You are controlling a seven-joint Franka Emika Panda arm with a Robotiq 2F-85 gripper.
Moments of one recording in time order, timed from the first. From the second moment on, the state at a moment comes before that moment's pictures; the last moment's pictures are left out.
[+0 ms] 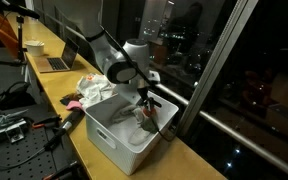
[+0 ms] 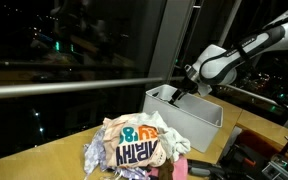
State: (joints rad) arm -0.08 0.55 0.04 -1.97 0.02 2.88 -0.29
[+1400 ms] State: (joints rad) arm -0.15 0.71 0.12 -1.84 0.02 2.87 -0.29
